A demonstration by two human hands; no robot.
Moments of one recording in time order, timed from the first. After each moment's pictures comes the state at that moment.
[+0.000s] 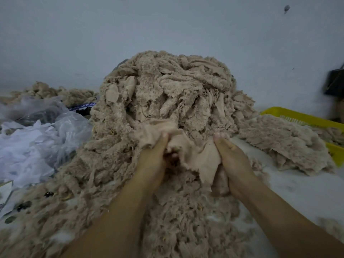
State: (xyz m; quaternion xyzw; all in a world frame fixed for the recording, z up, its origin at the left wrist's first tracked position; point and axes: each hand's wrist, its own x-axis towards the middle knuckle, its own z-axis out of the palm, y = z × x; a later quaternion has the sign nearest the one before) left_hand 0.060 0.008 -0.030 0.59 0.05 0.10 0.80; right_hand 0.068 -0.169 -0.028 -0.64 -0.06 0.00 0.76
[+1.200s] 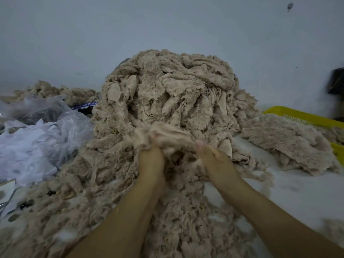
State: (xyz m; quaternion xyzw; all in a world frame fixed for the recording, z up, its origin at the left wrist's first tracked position) left_hand 0.061 0.005 -0.030 0.55 0.19 0.22 0.78; right_hand 0.054 -0.153 -0.035 -0.73 -0.18 0.01 0.66
